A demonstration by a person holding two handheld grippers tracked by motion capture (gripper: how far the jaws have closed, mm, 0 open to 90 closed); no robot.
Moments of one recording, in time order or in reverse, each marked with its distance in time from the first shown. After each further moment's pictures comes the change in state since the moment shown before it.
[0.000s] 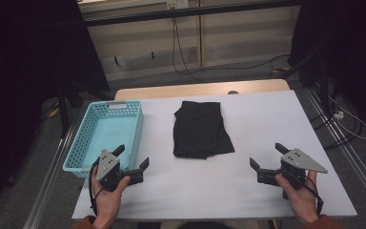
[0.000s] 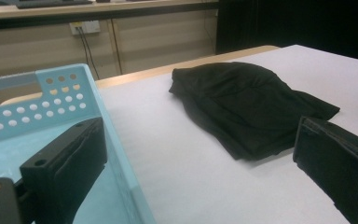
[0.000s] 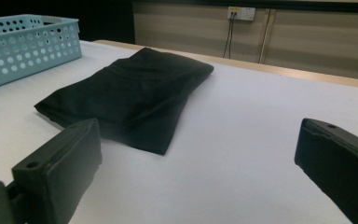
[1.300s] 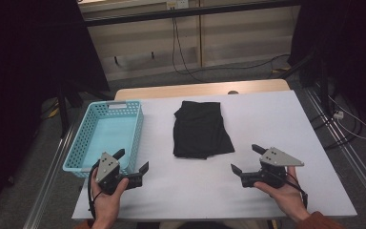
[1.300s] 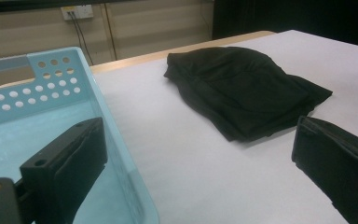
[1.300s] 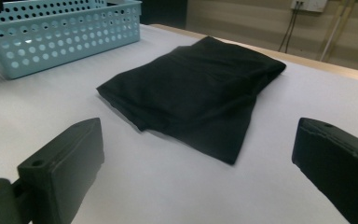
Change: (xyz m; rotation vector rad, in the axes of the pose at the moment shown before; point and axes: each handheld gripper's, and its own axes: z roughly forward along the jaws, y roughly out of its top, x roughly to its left) left arm -0.002 -0.003 -0.007 0.057 -0.018 0.008; right arm 0.030 0.006 0.028 0.048 0.216 -0.067
